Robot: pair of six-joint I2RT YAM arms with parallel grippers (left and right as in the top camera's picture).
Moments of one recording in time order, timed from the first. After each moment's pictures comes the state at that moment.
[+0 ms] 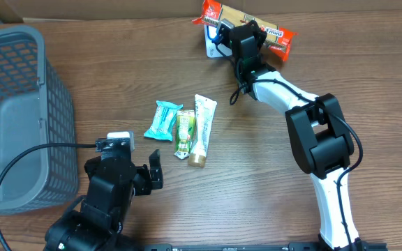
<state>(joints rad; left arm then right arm) -0.45 0.66 0.92 -1.00 -0.33 -0.39 0.41 2.37 1.72 0.26 0.59 -1.07</state>
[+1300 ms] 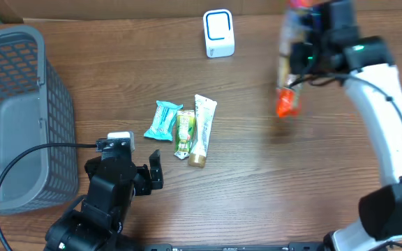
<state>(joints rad) -0.45 0.66 0.92 -1.00 -0.33 -0.39 0.10 1.76 1.73 -1.02 -0.11 0.22</state>
